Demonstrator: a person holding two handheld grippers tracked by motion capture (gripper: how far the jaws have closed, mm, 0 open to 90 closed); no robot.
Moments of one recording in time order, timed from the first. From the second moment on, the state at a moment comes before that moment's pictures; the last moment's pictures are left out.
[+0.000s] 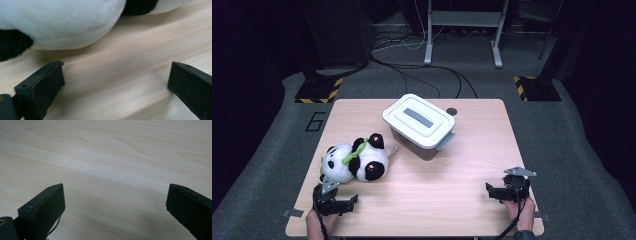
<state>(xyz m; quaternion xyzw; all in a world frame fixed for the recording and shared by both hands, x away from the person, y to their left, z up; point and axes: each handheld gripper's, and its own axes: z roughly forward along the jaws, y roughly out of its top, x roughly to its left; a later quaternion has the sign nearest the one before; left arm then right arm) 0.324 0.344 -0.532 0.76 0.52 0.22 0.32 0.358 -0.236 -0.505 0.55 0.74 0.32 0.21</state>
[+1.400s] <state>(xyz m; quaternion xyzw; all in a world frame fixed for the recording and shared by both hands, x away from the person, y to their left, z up) 0.325 0.345 -0.532 0.75 0.53 0.22 0.32 0.416 -0.143 -0.394 0.46 0.79 0.36 0.21</state>
